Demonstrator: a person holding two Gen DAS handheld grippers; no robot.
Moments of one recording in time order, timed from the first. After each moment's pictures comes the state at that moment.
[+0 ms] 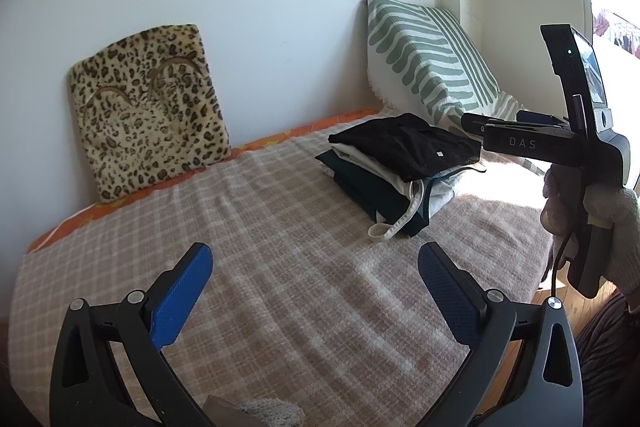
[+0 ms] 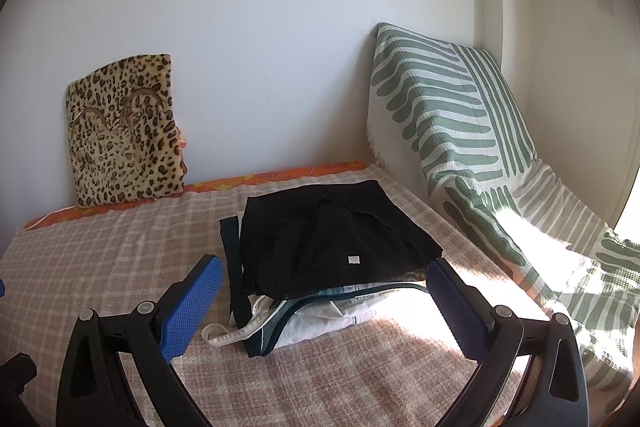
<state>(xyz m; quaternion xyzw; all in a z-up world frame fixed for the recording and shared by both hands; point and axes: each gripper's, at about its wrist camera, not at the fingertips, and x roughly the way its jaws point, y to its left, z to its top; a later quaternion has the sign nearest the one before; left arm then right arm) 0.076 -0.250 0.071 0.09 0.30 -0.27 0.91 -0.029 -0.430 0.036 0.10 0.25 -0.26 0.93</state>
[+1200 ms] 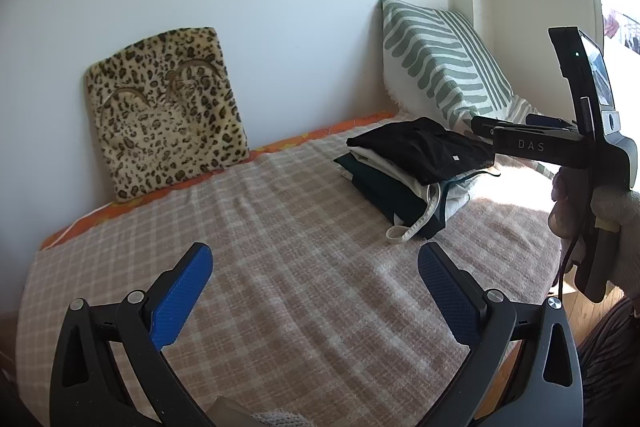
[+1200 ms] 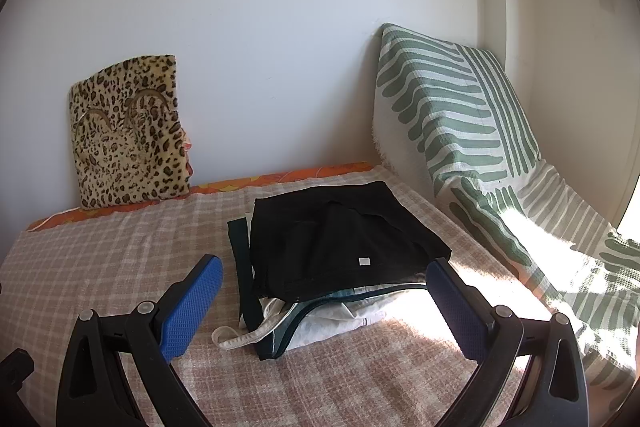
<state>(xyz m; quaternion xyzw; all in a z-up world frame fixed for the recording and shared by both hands) 0.078 -0.235 0.077 0.09 0.29 -0.25 0.92 -0.028 -0.420 0.037 0.10 0.24 -0.26 0.93</state>
